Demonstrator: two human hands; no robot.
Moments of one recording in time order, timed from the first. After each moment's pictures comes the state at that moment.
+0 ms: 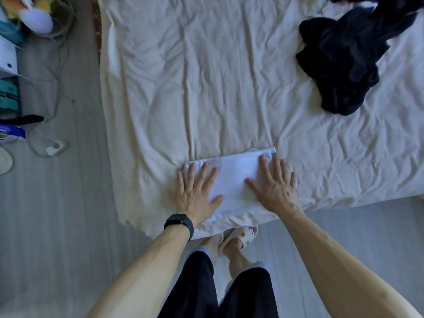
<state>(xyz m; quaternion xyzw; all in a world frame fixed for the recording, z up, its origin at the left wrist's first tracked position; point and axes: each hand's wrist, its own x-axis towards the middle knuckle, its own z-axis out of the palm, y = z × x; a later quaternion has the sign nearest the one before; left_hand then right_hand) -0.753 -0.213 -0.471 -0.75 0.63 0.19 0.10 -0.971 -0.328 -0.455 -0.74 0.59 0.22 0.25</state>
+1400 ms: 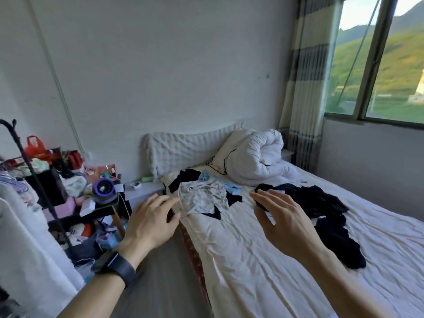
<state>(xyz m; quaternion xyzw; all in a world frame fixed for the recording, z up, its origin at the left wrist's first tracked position) -0.214 -0.169 0.123 -0.69 0.71 -0.08 -0.14 -0.544 -0.184 0.108 -0.79 0.50 -0.35 -0.04</state>
